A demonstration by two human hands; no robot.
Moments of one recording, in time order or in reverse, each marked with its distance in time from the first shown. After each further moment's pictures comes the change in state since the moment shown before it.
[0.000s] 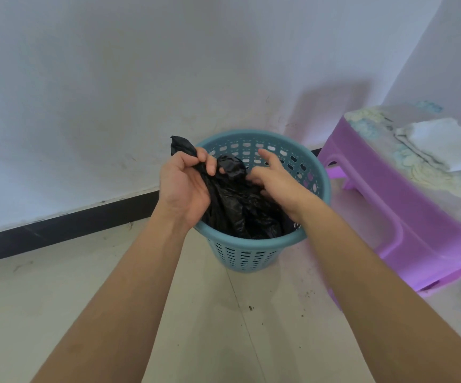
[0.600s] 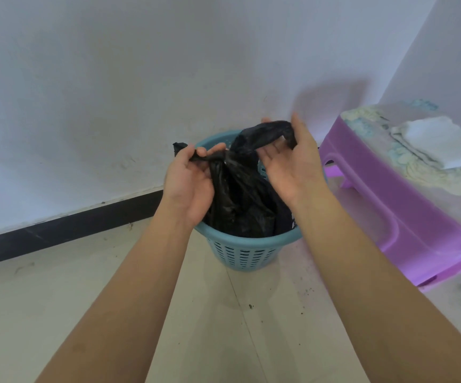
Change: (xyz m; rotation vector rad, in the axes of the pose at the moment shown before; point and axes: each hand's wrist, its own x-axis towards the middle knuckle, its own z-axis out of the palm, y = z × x) left_hand 0.008 -0.001 0.003 -0.071 0.055 -0.070; right_hand -0.020 -0.048 -0.005 1.262 0.134 -0.186
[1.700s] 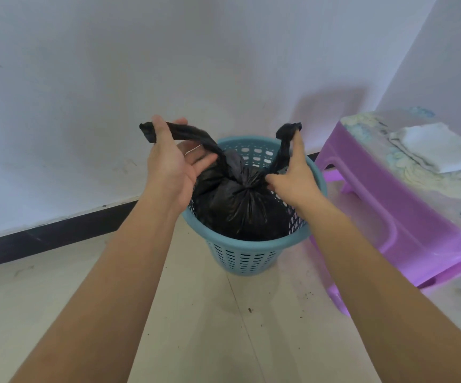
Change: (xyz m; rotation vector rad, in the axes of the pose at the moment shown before) left_hand -0.004 0.031 0.024 0.226 0.259 0.209; right_hand 0.010 0.005 -0.047 -1.328 0.048 -0.180
